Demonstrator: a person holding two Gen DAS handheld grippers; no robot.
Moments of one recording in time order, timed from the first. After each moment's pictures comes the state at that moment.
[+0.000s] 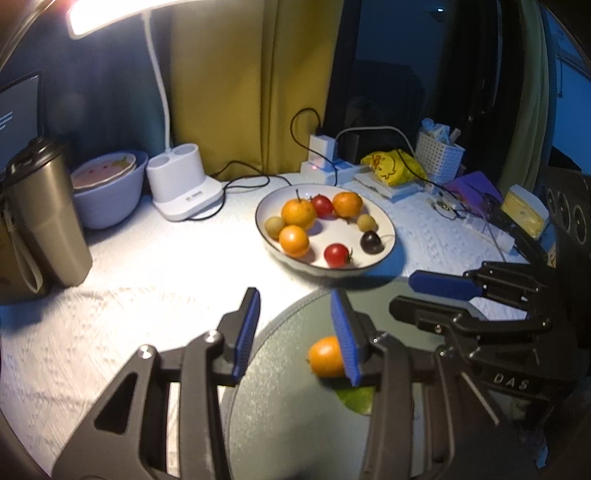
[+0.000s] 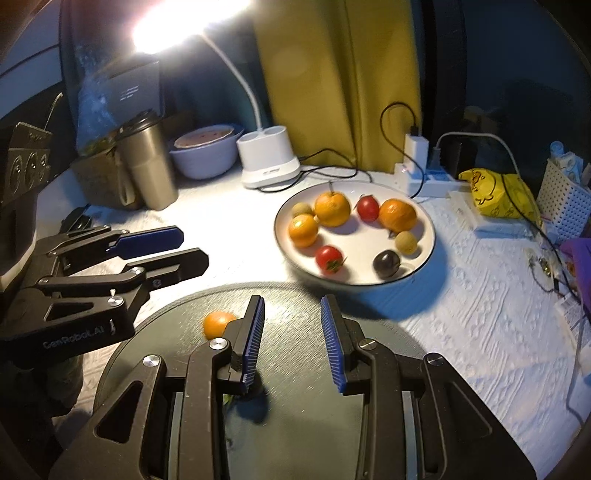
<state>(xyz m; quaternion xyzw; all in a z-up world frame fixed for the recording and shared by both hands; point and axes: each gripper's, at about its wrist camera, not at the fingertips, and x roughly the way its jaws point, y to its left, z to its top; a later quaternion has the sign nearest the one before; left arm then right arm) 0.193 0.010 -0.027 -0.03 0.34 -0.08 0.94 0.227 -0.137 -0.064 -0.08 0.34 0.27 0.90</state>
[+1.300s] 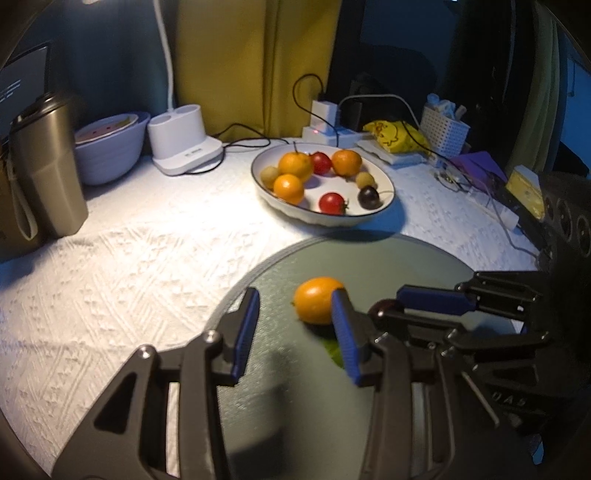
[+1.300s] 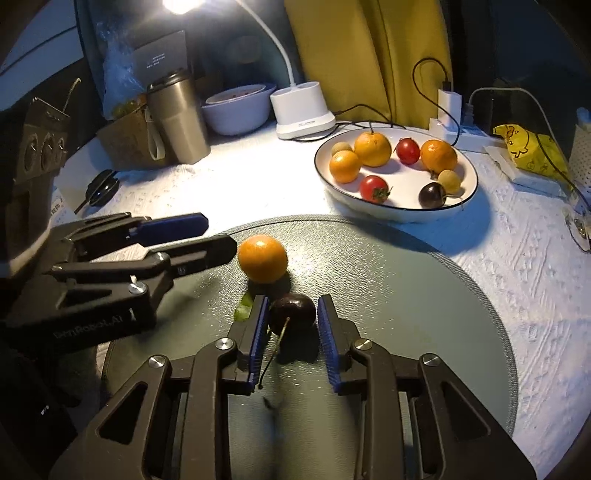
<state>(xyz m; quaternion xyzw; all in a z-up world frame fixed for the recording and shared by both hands) 0.177 -0.005 -0.056 -0.03 0.38 -0.07 0.92 0.205 -0.138 -0.098 -0.07 0.39 0.33 0.86</state>
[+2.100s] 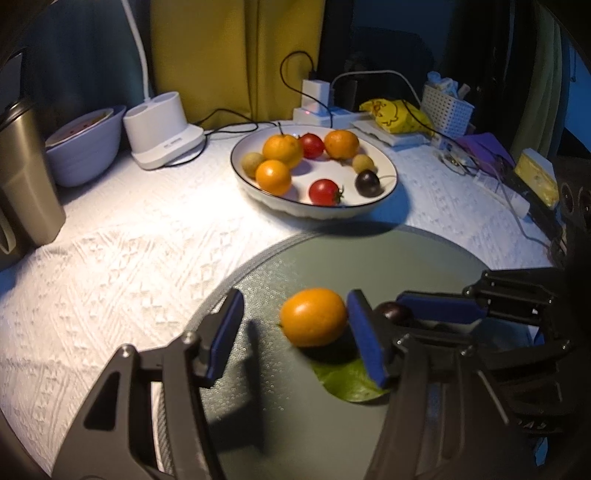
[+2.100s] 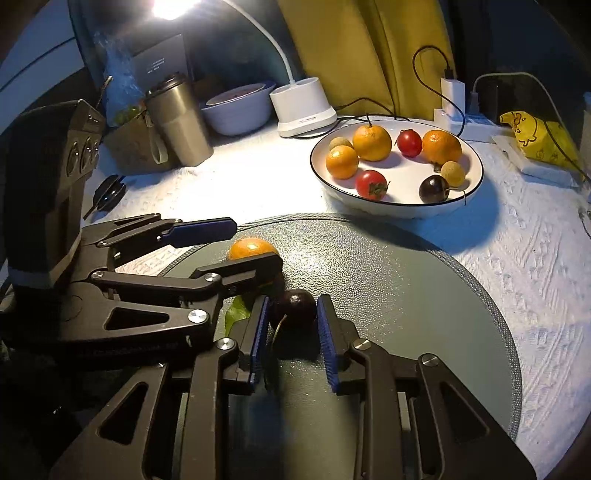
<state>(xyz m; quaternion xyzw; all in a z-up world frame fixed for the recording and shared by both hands) 0.204 -0.023 -0.074 -0.02 0.41 -0.08 0.91 0.219 -0.146 -0.103 -0.05 0.40 0.35 0.85</state>
